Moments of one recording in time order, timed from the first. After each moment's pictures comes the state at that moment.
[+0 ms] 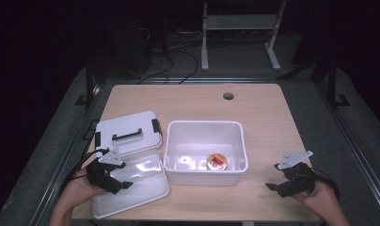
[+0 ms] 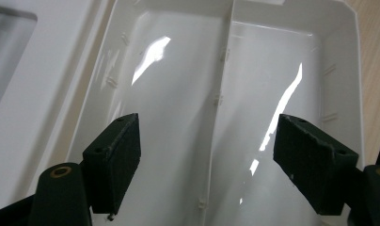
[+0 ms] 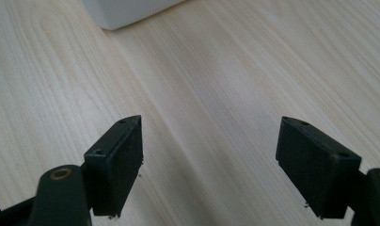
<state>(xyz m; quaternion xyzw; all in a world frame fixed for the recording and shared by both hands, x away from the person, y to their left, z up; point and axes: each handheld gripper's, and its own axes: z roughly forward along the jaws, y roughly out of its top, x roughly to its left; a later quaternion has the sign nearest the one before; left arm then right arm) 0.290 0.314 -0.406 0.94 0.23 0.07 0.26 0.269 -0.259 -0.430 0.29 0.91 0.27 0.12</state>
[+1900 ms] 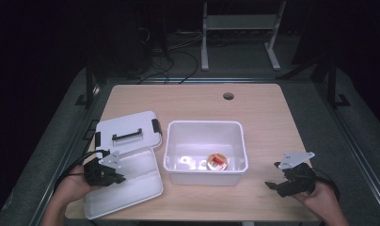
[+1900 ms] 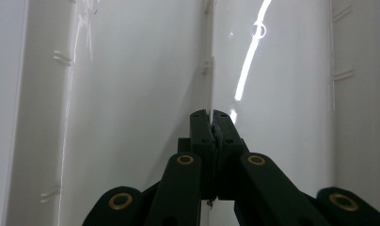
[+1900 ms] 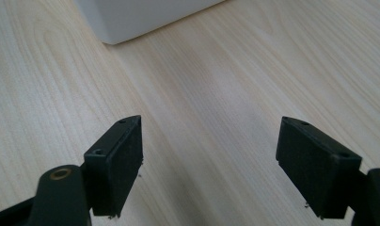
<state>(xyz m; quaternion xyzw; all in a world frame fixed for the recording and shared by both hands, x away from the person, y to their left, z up) 0.291 0.323 -0.398 0.96 0.17 0.04 0.21 0.266 -0.257 -0.425 0.28 0.91 0.28 0.14</state>
